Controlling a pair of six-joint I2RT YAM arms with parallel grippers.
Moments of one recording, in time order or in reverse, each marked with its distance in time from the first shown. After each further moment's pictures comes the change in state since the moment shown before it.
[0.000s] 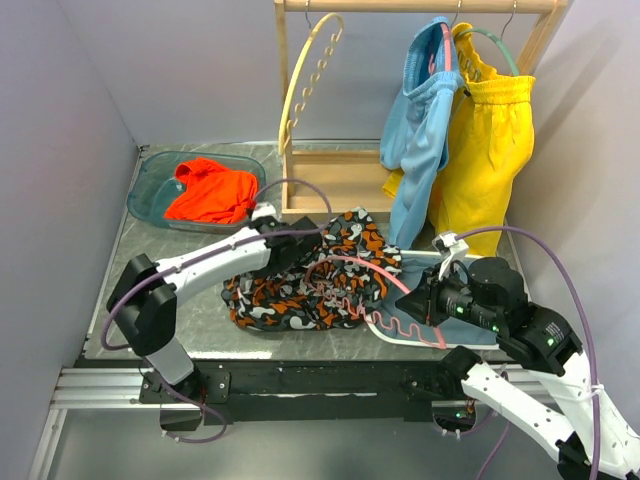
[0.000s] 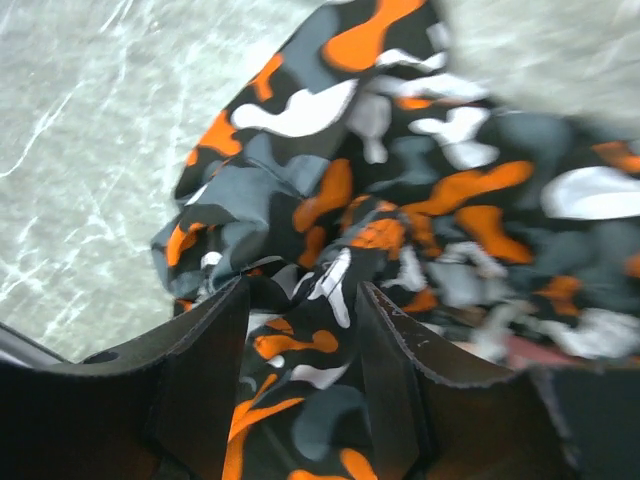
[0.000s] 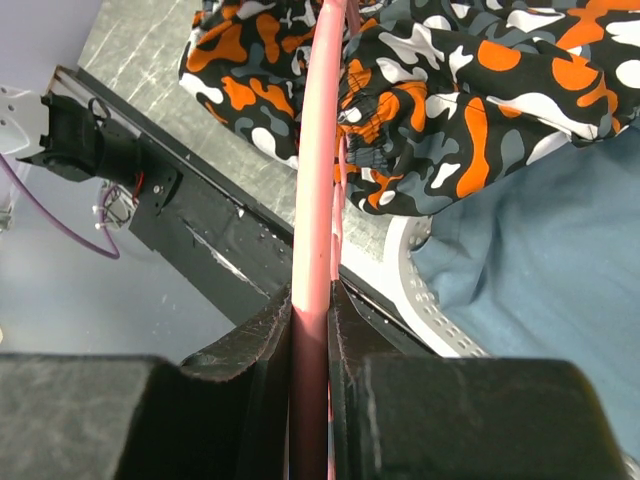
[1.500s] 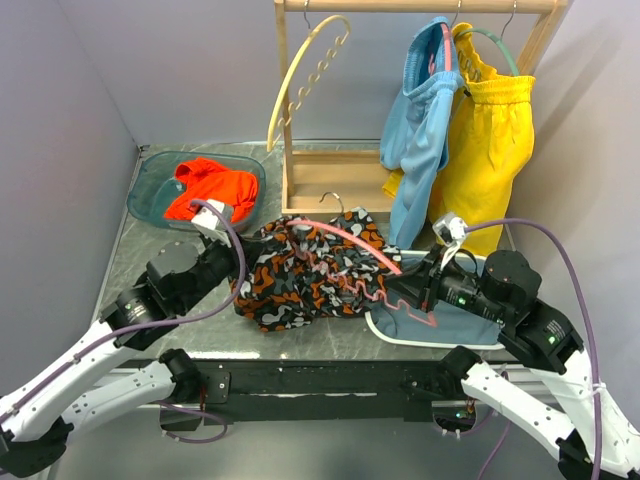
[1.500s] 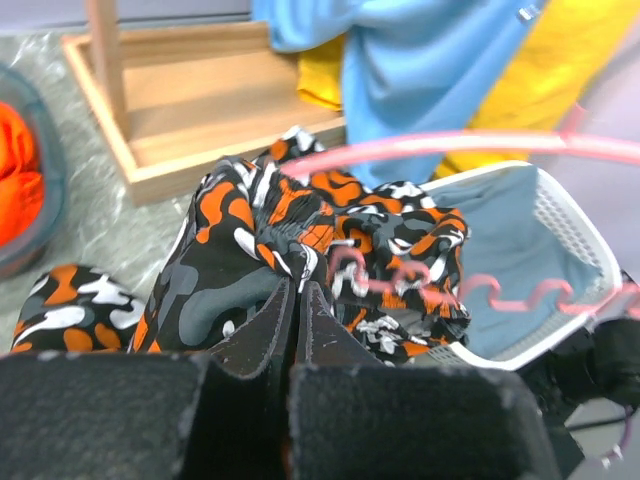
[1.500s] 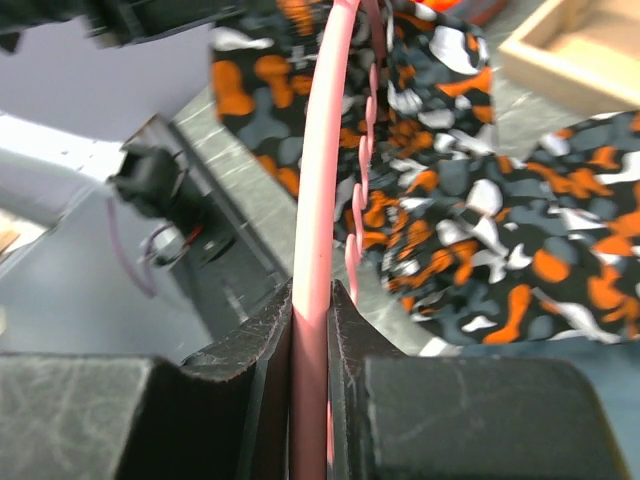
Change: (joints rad) left arm 0.018 -0.952 -0.450 0.798 0.484 0.799; right arm 0.007 0.018 0.026 0.293 -0.129 -0.114
